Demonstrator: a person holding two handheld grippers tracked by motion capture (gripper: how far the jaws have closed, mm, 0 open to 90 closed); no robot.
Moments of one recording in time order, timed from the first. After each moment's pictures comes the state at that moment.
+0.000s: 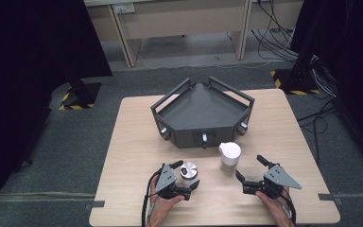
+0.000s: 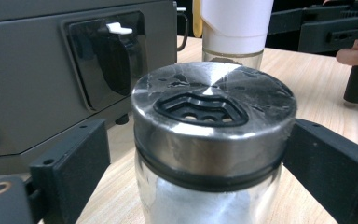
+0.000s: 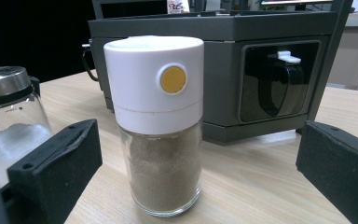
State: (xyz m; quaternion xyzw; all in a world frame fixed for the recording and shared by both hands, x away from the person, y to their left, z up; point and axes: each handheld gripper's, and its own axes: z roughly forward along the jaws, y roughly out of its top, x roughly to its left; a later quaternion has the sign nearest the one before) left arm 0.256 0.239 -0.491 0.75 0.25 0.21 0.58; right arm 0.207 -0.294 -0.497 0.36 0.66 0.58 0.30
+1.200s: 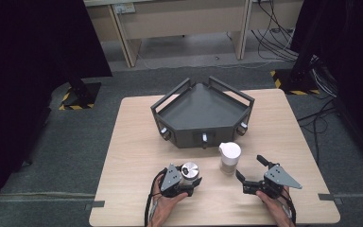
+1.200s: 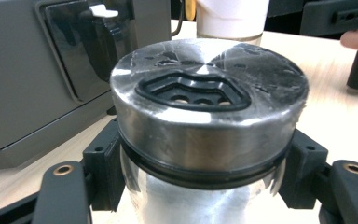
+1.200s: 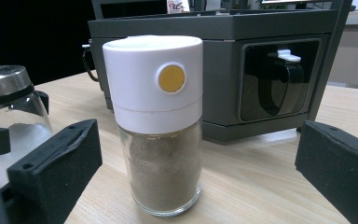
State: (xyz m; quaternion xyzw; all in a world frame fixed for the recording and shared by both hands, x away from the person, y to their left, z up) left arm 0.256 0.228 -0.484 0.76 0.25 0.20 0.56; right arm 0.208 -0.294 -0.497 0.36 0.66 0.58 0.30
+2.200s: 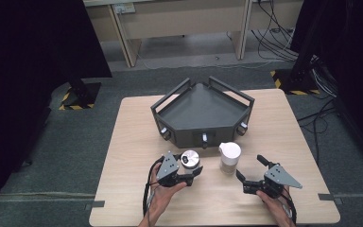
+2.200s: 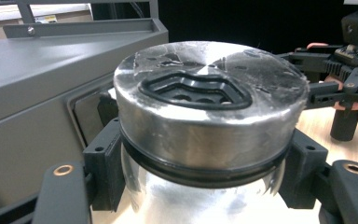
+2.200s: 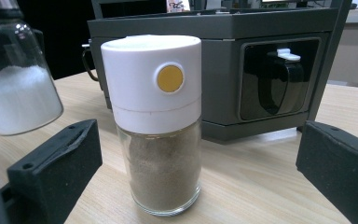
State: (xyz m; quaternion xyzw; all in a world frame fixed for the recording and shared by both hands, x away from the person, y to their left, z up) left arm 0.273 0.233 -0.440 0.75 0.23 0.20 0.59; right arm 0.209 -0.296 -0.496 0.37 0.66 0.58 0.29
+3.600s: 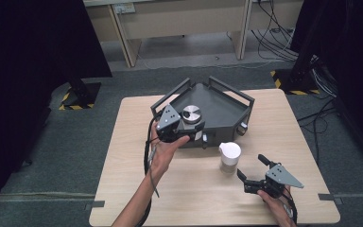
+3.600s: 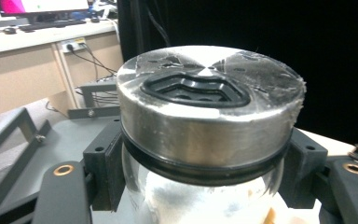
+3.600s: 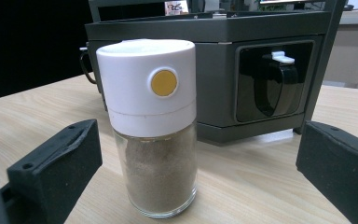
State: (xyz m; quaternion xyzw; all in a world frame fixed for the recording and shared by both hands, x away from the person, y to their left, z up) left arm 0.345 0.212 -0.334 0.73 0.26 0.23 0.59; right arm 0.209 -0.298 -0.495 0.37 0.66 0.58 0.30
